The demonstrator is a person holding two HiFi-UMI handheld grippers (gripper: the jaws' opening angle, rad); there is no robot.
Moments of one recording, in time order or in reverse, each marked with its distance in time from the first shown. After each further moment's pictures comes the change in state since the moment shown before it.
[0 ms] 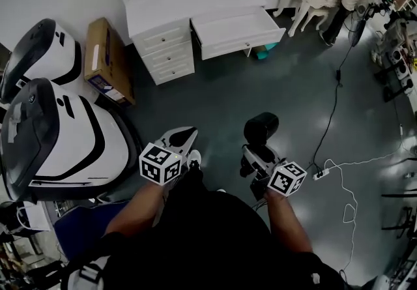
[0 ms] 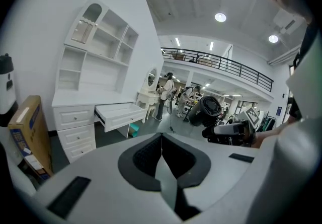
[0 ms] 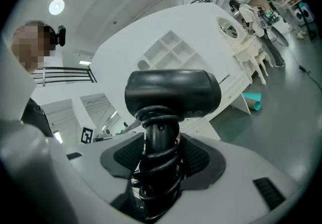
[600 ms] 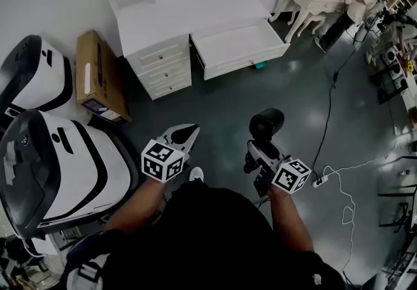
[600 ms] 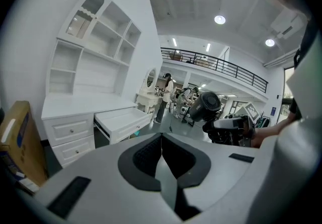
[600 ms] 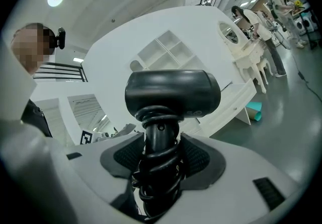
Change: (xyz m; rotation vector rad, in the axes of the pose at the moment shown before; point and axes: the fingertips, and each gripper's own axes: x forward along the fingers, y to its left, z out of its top) left arm 0.056 0.138 0.071 0.016 0.004 -0.071; right arm 0.134 -0.026 0.081 -0.029 -0.042 -0.083
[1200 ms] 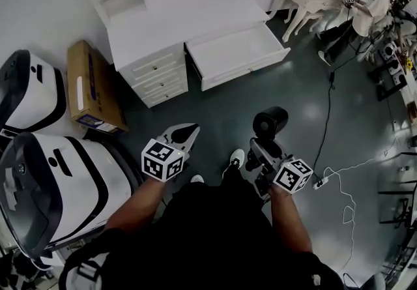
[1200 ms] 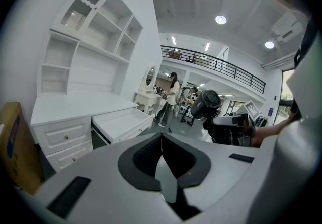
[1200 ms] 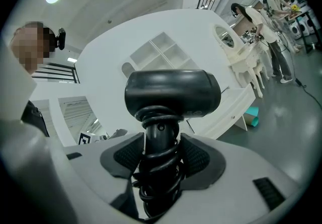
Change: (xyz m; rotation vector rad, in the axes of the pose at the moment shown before) left arm 0.059 0.059 0.032 -0.003 0.021 -0.035; right arm 0.056 -0.045 0.049 0.007 -0.041 -0.058
